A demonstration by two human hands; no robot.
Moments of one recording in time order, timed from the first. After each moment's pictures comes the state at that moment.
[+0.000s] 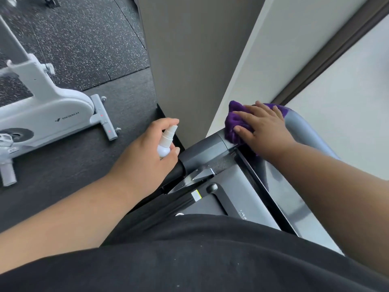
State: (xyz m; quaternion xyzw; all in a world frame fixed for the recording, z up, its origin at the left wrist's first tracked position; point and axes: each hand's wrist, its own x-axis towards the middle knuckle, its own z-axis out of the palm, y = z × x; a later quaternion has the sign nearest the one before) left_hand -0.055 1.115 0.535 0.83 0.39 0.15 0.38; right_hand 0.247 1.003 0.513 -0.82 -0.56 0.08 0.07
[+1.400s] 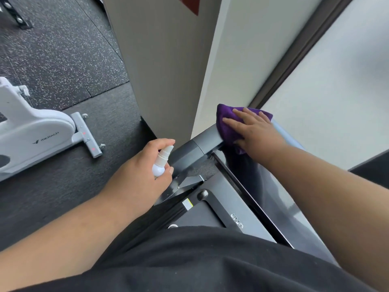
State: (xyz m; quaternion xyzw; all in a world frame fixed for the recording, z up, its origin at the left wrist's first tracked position) left_hand -0.038 1.090 0.543 0.85 0.35 0.10 0.38; right_hand 0.287 0.968 0.506 -0.82 -0.58 0.03 0.00
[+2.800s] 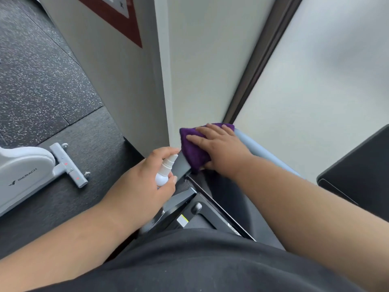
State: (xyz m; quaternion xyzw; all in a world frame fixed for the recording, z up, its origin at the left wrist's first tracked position) left_hand 0.050 1.094 0.568 0.90 0.23 0.09 0.37; right_hand 0.286 0.983 0.522 -0.80 -0.59 0.07 -0.02
